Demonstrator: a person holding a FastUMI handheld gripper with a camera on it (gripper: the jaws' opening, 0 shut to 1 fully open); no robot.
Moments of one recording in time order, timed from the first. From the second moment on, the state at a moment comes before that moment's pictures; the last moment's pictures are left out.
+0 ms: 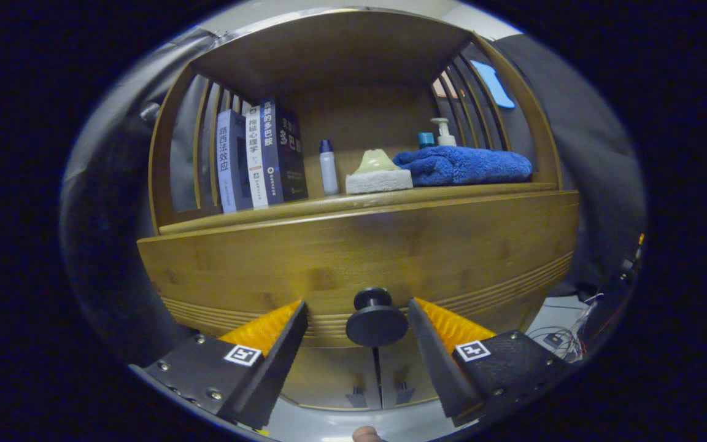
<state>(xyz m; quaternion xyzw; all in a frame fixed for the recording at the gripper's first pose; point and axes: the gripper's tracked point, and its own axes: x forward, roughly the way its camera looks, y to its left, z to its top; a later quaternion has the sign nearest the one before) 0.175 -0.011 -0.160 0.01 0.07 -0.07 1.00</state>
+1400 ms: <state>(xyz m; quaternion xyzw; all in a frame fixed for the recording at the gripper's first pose) 0.155 -0.042 -0.194 0.03 0.12 -0.10 0.99</state>
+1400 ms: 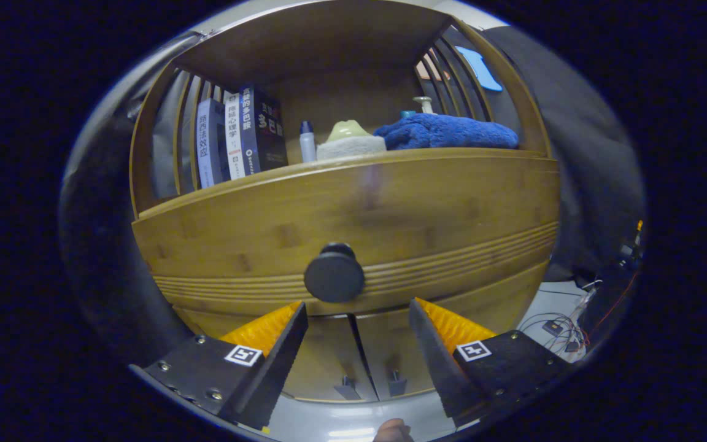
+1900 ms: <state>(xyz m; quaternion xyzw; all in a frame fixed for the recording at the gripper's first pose) 0.087 -0.028 -0.093 -0.01 0.09 -0.08 0.99</state>
